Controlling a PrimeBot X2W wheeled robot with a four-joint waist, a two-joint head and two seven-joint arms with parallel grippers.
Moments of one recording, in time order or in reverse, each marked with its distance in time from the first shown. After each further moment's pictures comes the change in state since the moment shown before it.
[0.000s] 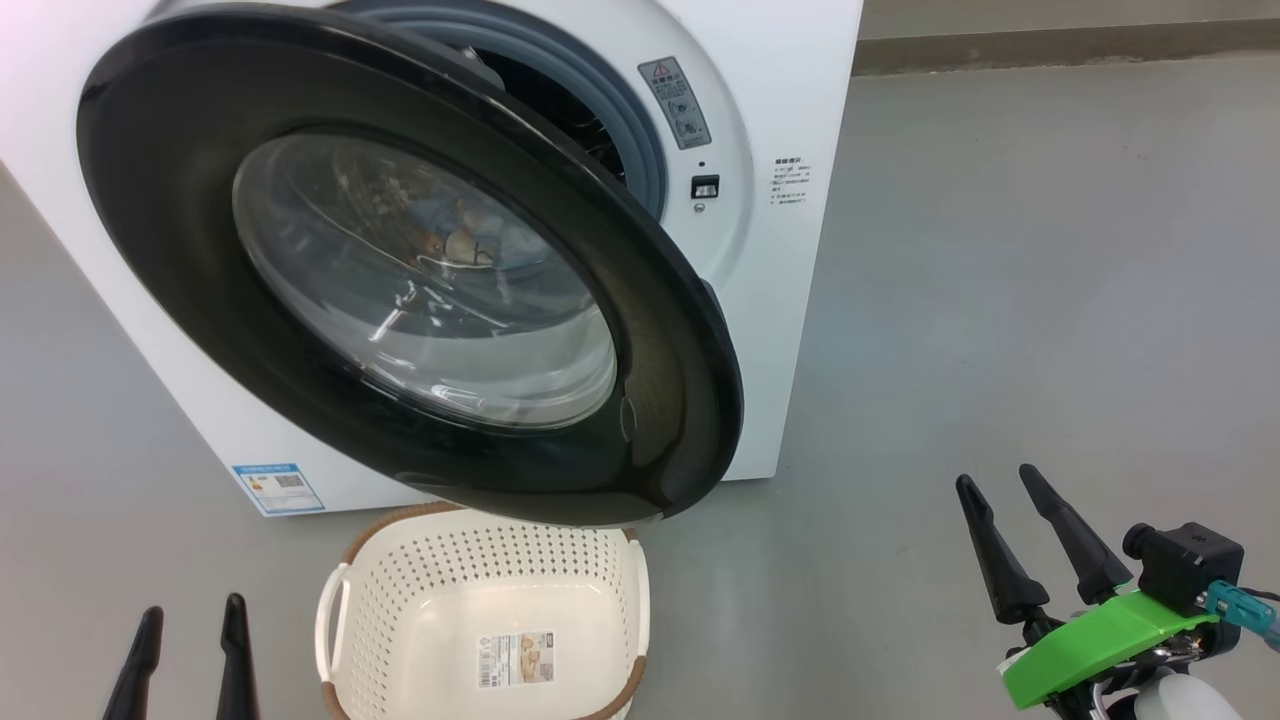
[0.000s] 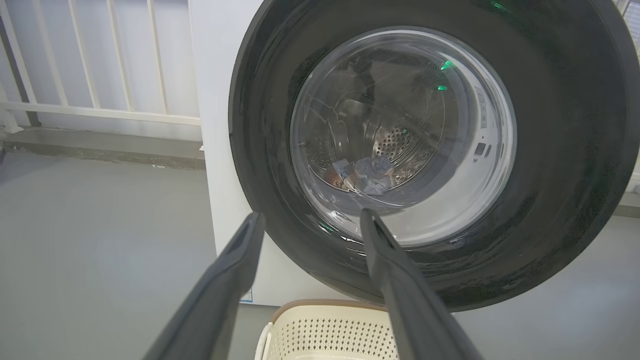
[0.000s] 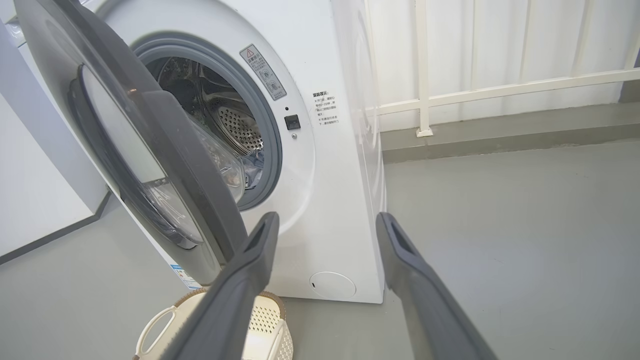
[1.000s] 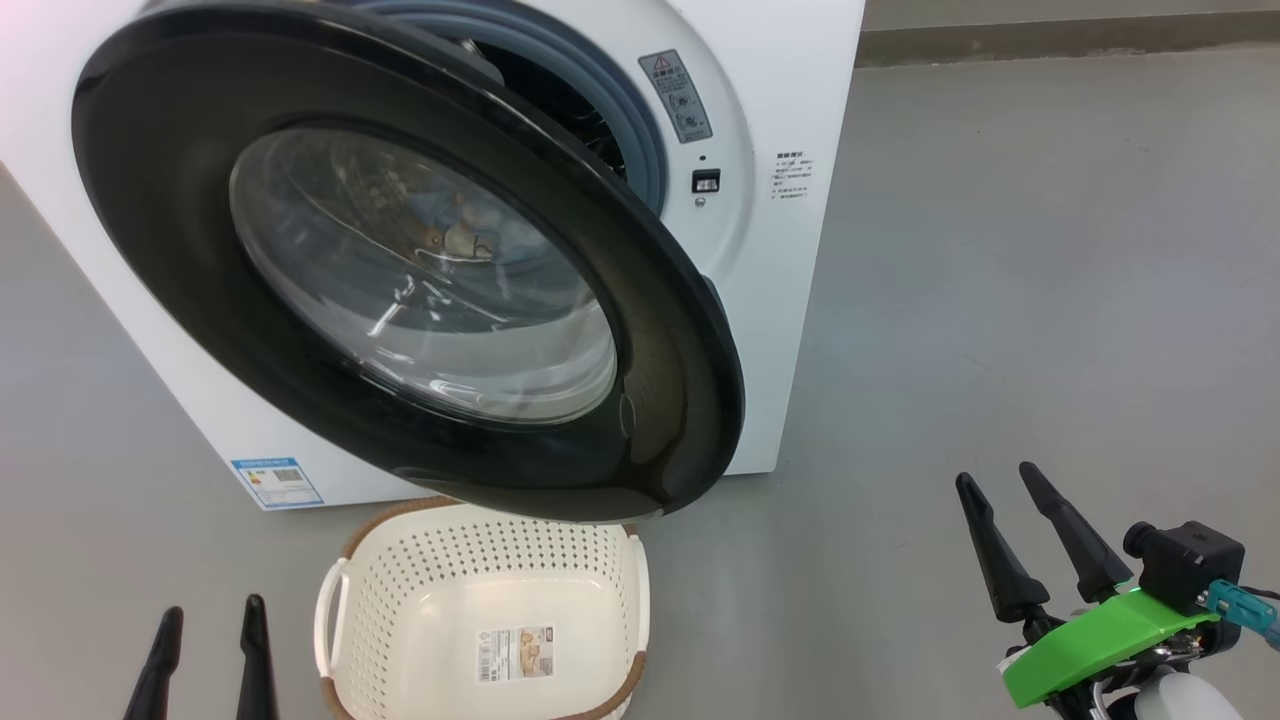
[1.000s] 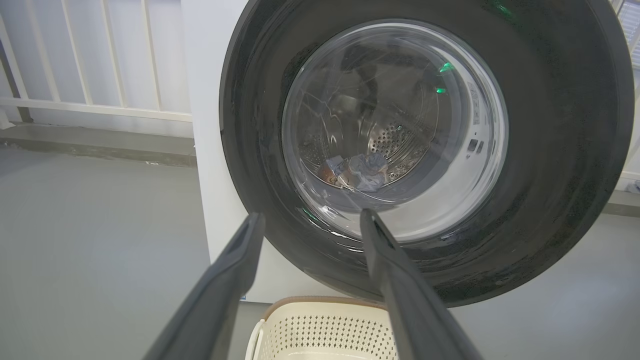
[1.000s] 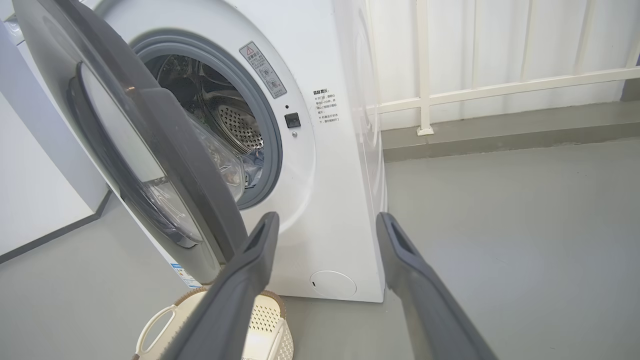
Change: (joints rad) left arm 0.000 -0.046 0.017 -0.002 0.044 -0.026 0.000; right arm 0.000 0.000 0.000 -0.006 0.000 0.000 0.000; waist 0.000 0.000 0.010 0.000
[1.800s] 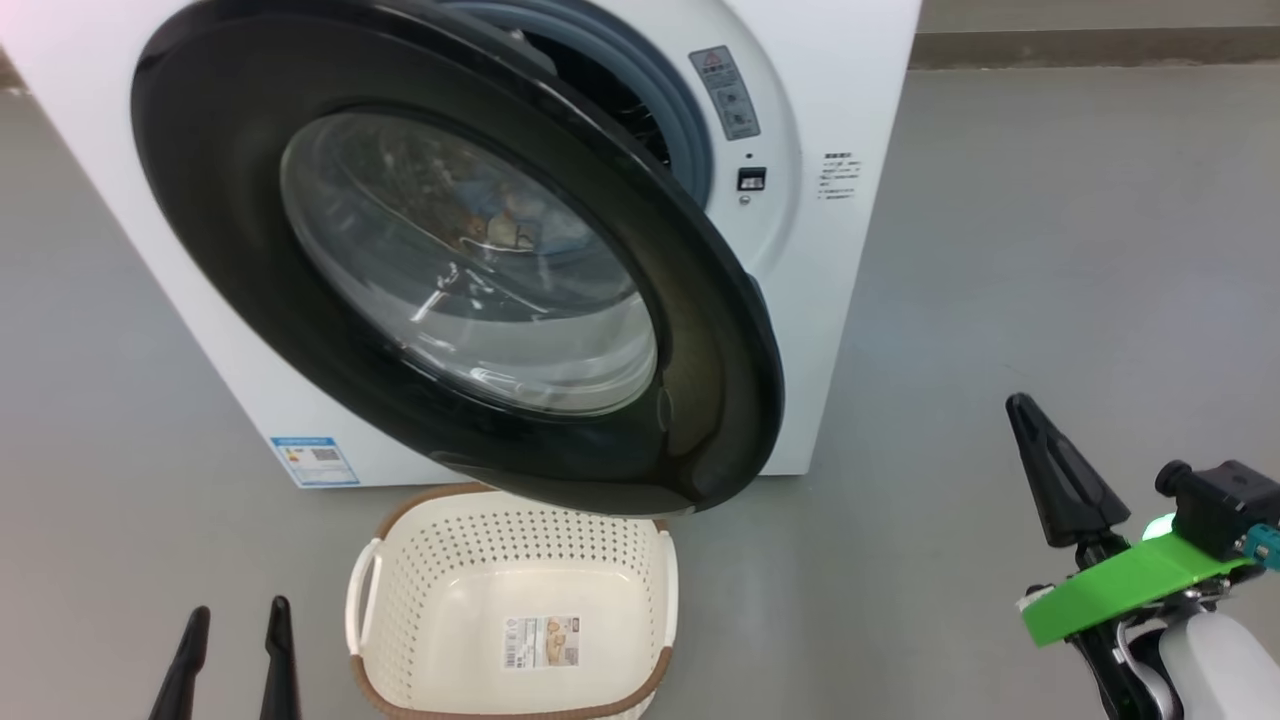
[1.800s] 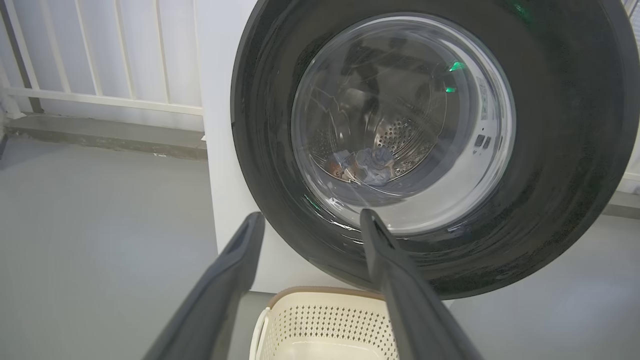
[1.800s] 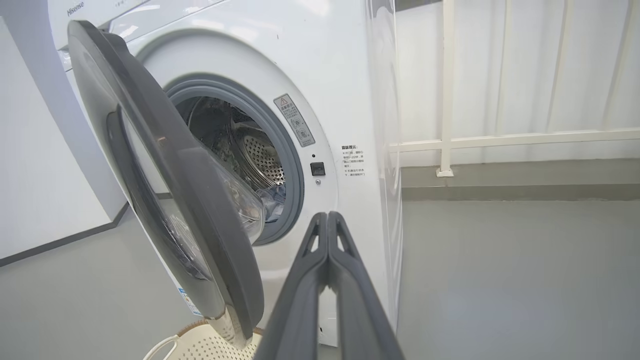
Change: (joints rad) left arm -0.005 -0.010 -0.023 0.014 0.002 -0.008 0.000; right arm -0.060 -0.039 -0.008 -0.057 0.000 0.000 0.000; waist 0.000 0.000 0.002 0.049
